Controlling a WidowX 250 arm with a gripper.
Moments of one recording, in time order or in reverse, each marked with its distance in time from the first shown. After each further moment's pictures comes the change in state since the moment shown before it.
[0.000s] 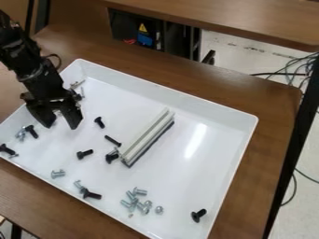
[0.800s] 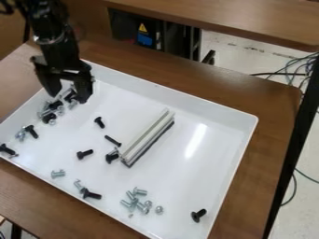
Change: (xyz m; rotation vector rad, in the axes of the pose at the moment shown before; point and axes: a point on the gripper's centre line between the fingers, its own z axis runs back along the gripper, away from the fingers) arm 0.029 -0.044 0.042 0.199 -0.005 -0.107
